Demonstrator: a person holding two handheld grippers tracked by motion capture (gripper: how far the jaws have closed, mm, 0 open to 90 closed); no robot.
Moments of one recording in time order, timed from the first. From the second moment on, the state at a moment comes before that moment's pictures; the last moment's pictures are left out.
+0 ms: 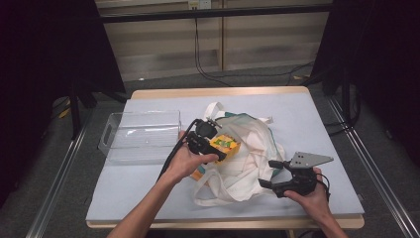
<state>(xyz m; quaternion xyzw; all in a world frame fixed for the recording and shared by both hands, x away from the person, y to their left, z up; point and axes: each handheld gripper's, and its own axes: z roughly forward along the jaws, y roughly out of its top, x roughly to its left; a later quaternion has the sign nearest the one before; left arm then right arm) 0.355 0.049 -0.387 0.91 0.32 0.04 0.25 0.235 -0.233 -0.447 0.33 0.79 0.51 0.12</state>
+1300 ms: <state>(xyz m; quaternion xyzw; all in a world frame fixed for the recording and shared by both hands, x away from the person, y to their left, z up) 0.333 0.074 -0.423 0.88 0.22 0.12 0.41 0.236 -0.233 -0.447 0.33 0.78 0.51 0.12</state>
